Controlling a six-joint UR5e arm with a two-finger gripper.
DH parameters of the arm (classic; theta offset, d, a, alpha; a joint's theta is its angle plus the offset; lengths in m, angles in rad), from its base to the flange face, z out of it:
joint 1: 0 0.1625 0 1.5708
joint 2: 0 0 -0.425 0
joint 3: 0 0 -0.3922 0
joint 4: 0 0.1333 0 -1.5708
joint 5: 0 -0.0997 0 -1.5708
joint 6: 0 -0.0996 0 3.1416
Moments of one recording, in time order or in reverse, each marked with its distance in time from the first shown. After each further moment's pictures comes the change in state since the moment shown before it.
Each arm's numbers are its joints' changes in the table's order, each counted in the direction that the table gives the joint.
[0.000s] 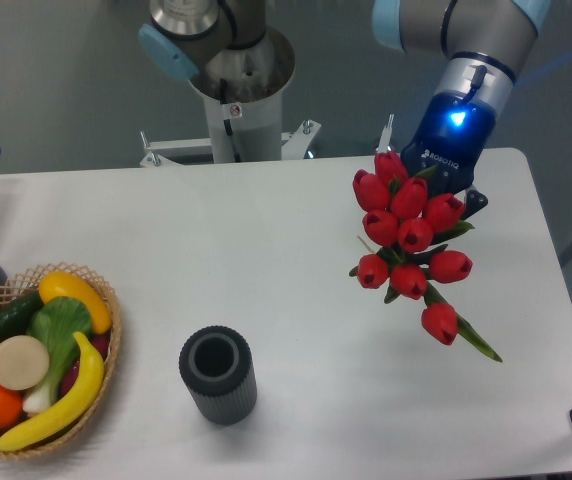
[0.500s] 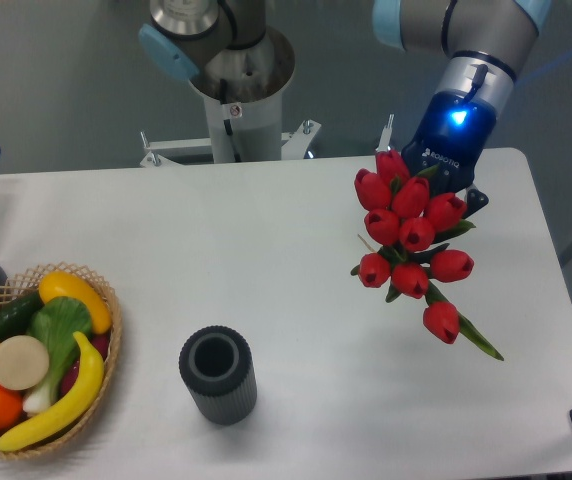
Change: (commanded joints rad) arm 0.006 0.003 -0.002 -0.002 -0.002 0.000
